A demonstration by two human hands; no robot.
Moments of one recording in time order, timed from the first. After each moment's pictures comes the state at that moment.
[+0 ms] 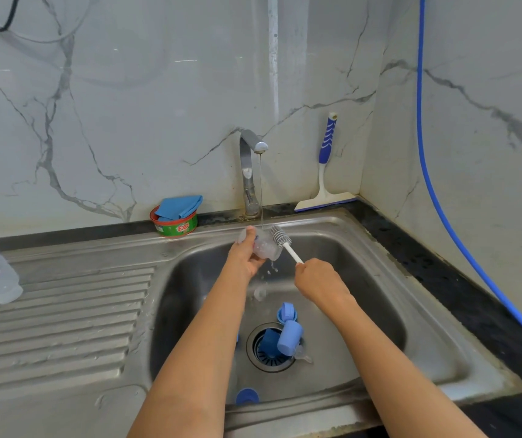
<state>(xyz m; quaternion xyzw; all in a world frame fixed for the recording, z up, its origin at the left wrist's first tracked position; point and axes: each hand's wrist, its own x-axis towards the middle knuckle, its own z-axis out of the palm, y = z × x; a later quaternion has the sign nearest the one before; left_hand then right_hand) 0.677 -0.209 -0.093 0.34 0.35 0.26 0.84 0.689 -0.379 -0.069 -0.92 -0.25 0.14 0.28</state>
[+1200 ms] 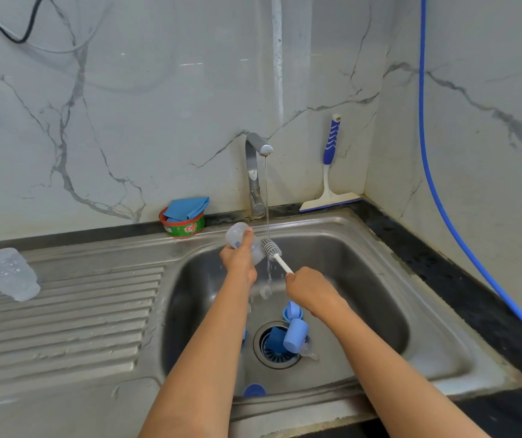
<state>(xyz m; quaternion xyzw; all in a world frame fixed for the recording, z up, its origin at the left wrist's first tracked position) 0.654 -0.217 -0.096 0.39 0.41 0.39 0.73 0.666 -0.371 -0.068 -0.89 -0.26 0.23 0.29</state>
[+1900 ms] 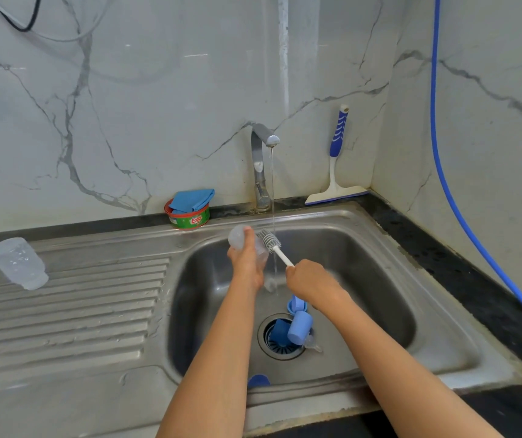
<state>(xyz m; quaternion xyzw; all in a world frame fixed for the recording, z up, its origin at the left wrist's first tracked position) 0.641 -0.231 -0.105 0.38 0.38 0.35 0.77 0.658 -0.367 -0.064 -0.90 -0.29 0.21 0.26</state>
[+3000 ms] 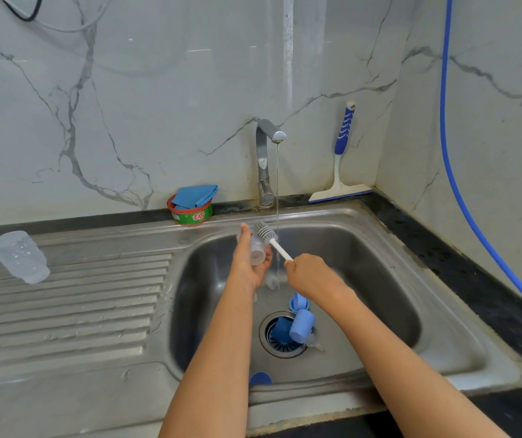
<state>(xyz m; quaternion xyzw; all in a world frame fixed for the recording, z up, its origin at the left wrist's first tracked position) 0.624 -0.233 -0.095 0.27 0.29 0.31 0.87 0.656 -0.362 -0.060 -0.89 -0.34 0.18 0.24</state>
